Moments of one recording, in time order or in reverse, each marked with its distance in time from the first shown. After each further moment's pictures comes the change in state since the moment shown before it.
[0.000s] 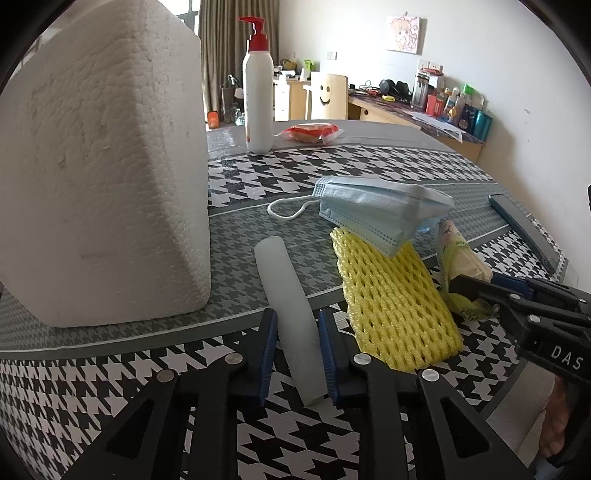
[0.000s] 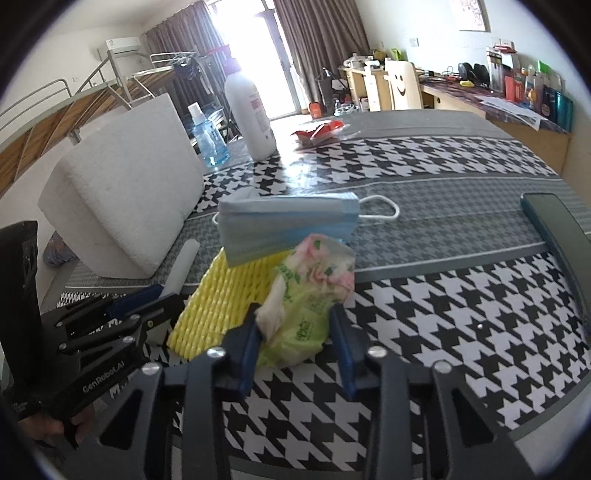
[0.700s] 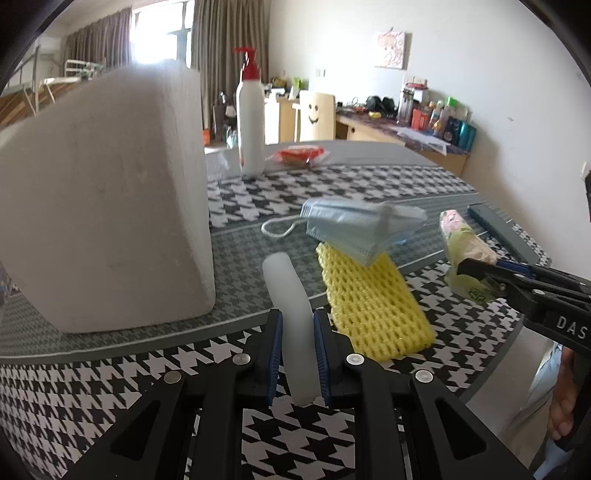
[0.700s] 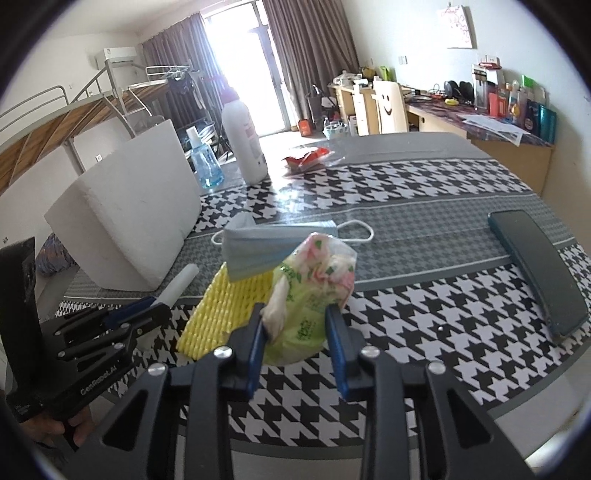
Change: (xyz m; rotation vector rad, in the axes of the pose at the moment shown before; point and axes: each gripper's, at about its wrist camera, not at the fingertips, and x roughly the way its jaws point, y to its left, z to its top) left arm -0.036 0.001 -0.009 0.032 -0.086 -0.036; right arm -0.031 0.004 0.003 -0.006 -0.075 -0.050
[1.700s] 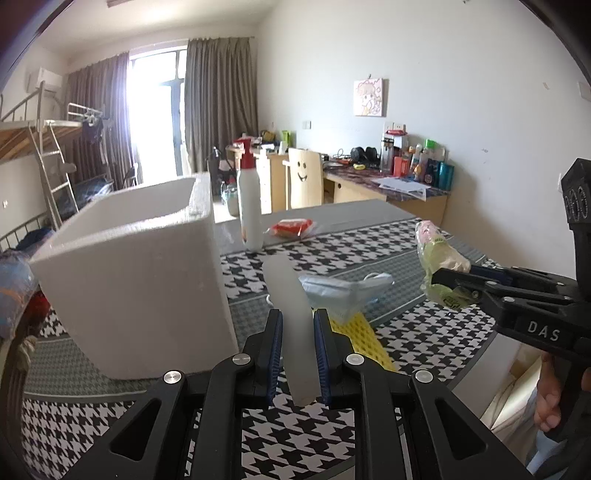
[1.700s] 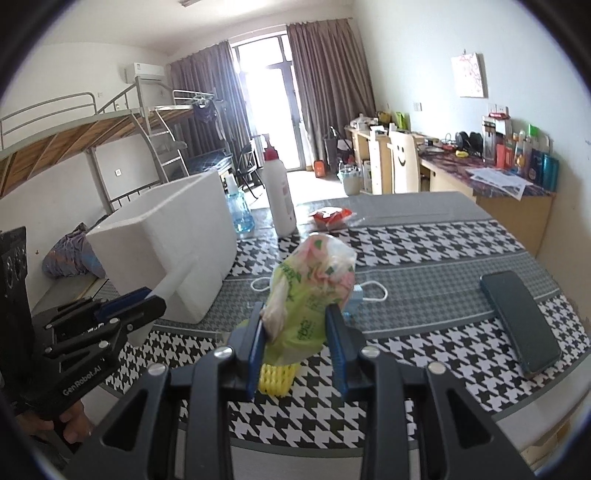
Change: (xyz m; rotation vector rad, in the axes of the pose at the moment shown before) left arm -0.068 -0.002 0.021 0.054 -0.206 -0.017; right arm -0.044 0.028 0.020 -0.085 -0.162 0.018
